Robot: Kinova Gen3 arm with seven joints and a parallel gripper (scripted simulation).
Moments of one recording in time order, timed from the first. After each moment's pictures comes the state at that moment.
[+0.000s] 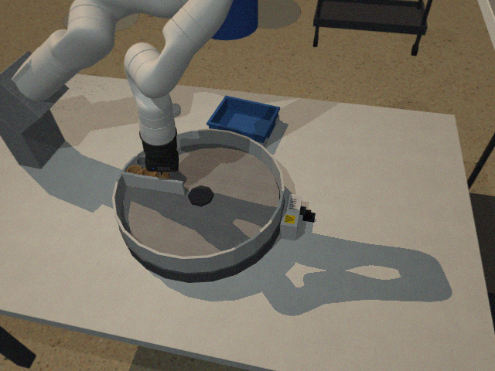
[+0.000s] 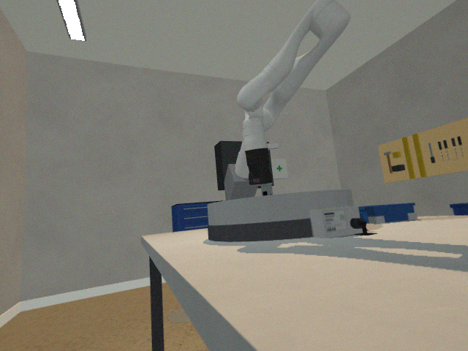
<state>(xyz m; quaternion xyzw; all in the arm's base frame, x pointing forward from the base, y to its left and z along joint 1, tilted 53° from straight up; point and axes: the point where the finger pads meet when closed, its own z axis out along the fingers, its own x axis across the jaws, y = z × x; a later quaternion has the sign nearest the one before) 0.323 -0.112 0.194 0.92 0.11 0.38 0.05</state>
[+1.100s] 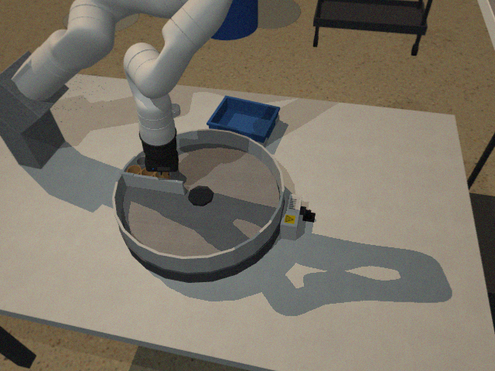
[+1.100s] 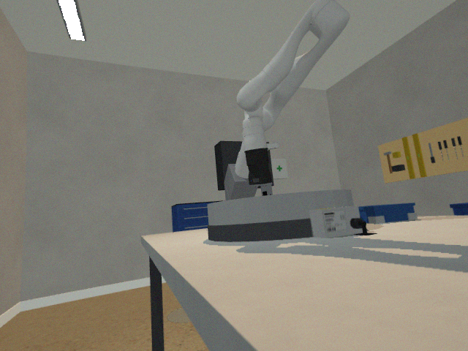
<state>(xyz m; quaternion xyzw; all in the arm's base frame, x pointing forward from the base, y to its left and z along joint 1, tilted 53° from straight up) 0.323 -0.112 0.194 0.92 0.11 0.38 0.05</state>
